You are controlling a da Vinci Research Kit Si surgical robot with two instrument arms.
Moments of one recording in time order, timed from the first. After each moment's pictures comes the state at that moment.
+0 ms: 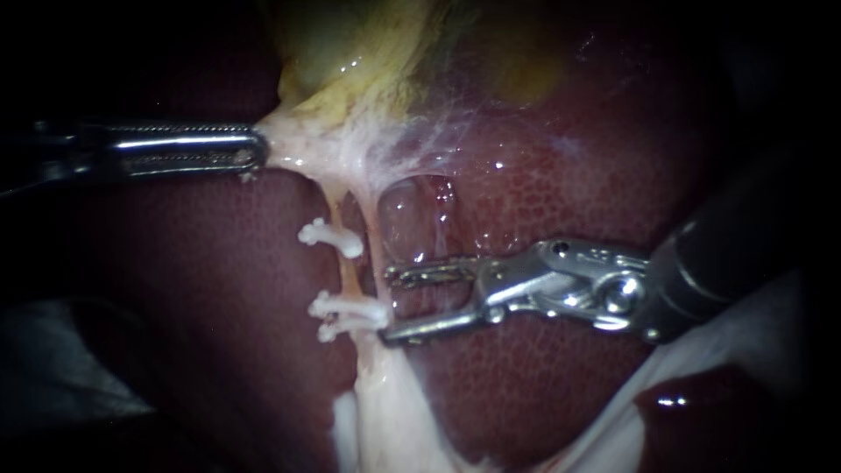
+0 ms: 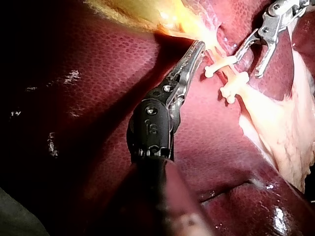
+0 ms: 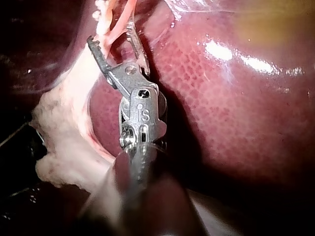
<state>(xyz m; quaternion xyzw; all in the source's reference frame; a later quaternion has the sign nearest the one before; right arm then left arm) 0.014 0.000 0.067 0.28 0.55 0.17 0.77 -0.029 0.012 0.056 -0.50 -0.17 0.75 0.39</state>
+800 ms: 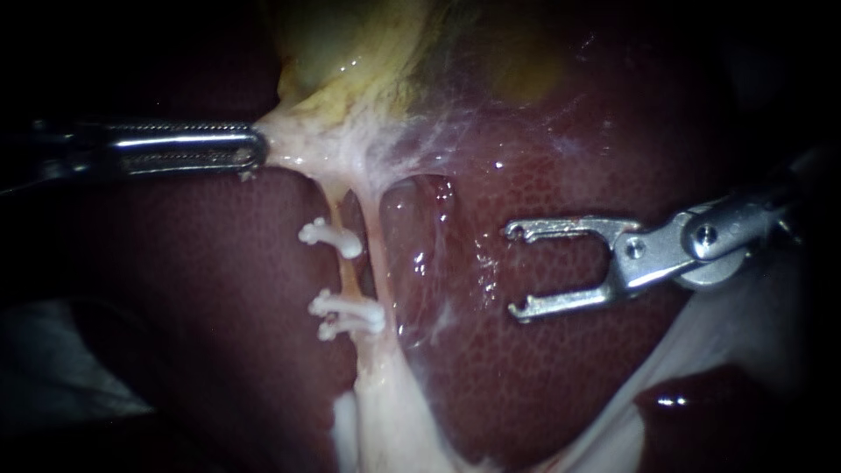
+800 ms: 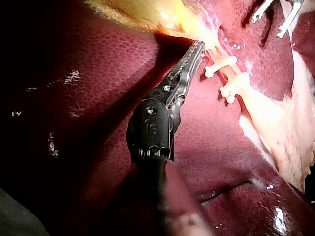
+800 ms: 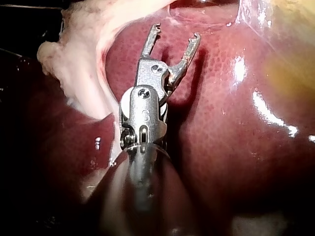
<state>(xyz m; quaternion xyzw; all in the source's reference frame) 0.003 0.004 0.062 0.16 0.58 0.04 0.80 -0.029 0.012 0.056 -0.50 -0.17 0.75 0.39</state>
